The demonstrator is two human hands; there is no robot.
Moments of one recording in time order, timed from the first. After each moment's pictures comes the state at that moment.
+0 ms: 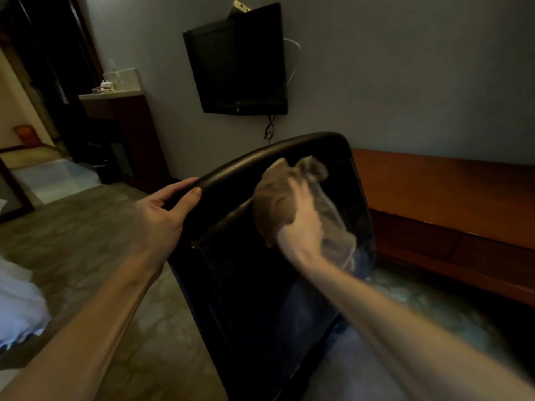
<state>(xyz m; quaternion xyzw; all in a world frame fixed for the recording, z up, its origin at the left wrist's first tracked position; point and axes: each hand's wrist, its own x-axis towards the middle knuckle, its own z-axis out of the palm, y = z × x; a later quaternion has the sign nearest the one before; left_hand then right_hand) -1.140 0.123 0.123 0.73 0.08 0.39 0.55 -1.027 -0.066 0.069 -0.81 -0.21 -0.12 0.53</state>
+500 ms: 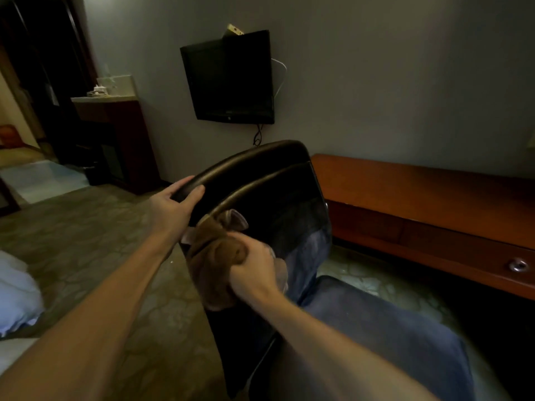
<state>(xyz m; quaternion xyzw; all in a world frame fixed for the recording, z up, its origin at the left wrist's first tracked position) -1.200 0.088 0.130 0.74 0.15 0.41 0.51 -1.209 -0.086 0.061 -0.77 -0.28 -0.03 0.57</state>
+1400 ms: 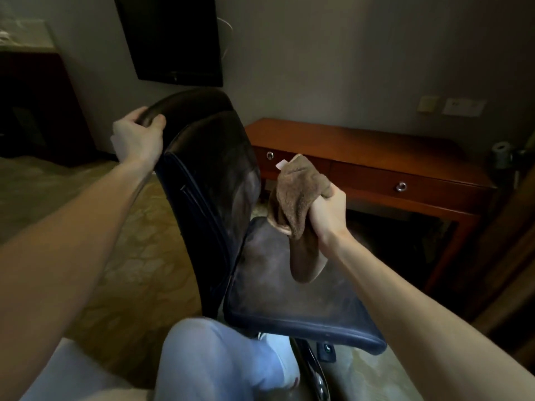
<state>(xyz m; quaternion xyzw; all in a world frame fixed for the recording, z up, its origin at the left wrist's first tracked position) -1.298 0.037 0.126 0.74 0.17 0.40 0.50 -1.334 -0.284 0.047 -0.67 -0.06 -0.13 0.73</state>
